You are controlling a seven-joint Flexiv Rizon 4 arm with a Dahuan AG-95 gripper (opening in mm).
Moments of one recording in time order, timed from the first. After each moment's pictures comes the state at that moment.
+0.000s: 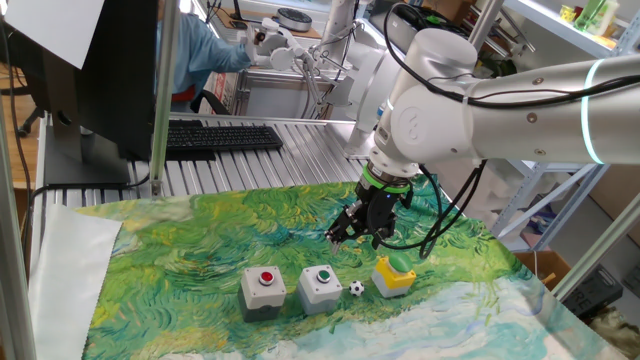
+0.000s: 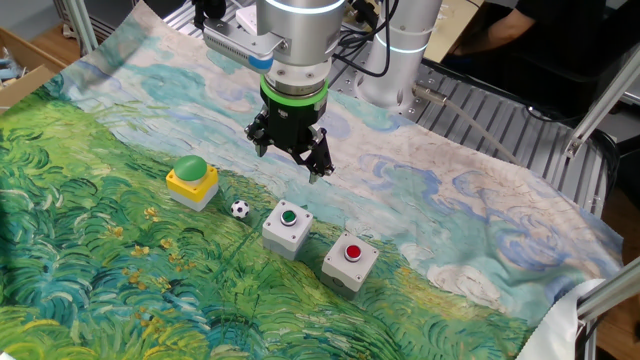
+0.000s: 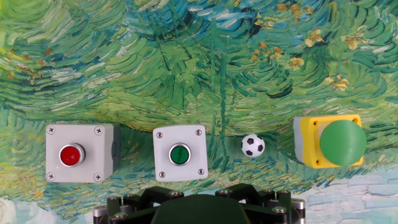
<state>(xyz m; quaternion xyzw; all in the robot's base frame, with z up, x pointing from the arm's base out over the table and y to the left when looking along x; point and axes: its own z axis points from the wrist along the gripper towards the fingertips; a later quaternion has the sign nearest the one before) 0.500 0.000 0.170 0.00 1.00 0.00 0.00</state>
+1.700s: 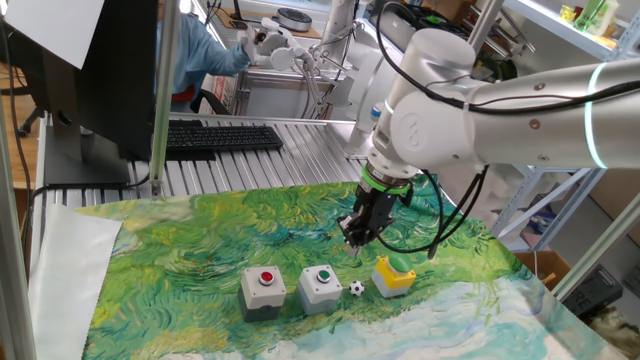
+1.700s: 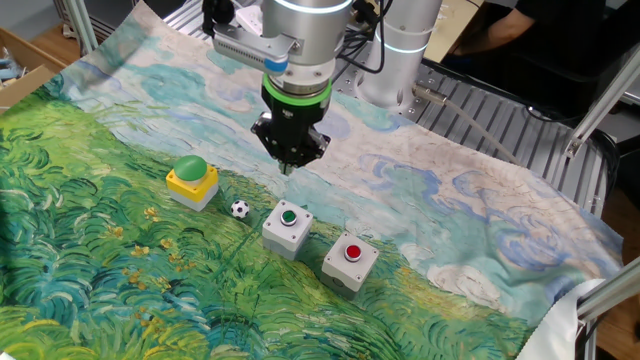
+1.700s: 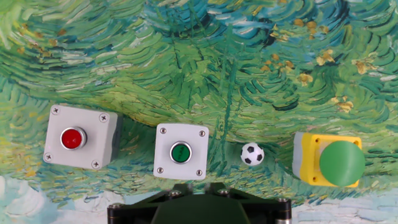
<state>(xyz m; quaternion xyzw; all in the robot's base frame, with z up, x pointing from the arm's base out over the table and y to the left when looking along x) 0.500 -0.002 0.172 -0.07 1.00 -0.01 0.01</state>
